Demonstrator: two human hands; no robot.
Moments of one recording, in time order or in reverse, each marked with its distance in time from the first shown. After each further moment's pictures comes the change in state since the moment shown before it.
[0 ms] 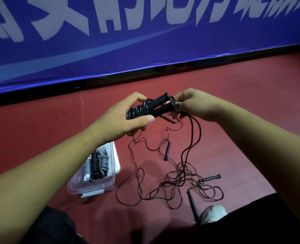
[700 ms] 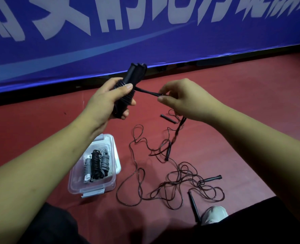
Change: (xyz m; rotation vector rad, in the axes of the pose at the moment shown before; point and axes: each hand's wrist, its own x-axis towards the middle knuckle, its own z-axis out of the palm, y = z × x) left_hand 0.020 -0.005 -0.021 -0.422 0.399 -0.204; right_hand -0.013 -0.042 0.015 -0.353 0.254 -0.226
